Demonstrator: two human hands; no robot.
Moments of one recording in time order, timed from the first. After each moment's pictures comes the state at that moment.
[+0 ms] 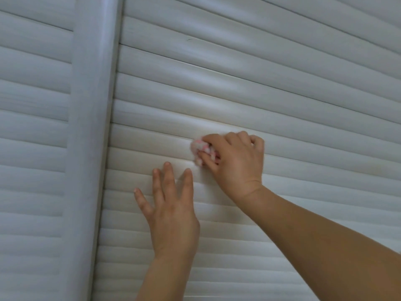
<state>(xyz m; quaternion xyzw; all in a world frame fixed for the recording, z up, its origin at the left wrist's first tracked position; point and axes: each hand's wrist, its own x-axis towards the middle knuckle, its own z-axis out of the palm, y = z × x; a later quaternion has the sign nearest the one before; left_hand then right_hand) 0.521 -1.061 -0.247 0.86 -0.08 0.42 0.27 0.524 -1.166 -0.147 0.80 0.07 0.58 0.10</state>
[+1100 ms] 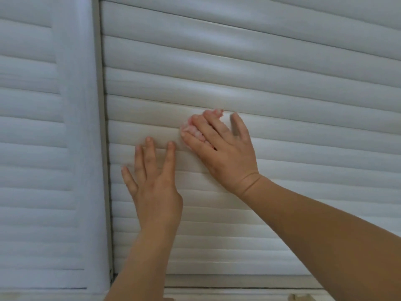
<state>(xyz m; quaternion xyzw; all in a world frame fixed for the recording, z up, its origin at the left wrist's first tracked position) 0.538 -1.038 -0.268 0.85 -0.08 0.43 0.30 0.548 -1.183 -0.200 0.73 0.23 0.61 0.21</state>
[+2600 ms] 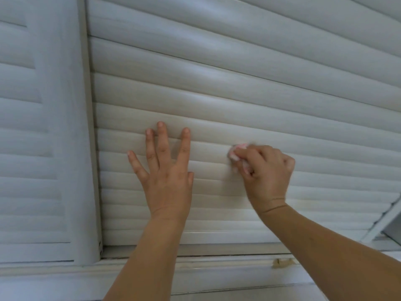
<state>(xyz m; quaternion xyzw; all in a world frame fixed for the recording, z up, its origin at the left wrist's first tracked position) 0.540 -1.054 -0.311 0.86 -0.13 0.43 0.23 0.492 -1.219 -0.279 0.83 -0.03 0.56 0.02</state>
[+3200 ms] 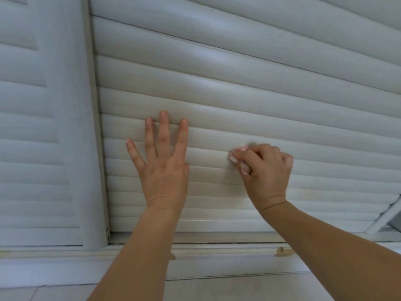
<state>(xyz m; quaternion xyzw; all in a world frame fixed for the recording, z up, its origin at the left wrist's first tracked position) 0.545 -1.041 -0.321 0.87 -0.13 0.44 0.19 0.492 -1.217 -0.301 0.85 -0.02 0.52 0.01</state>
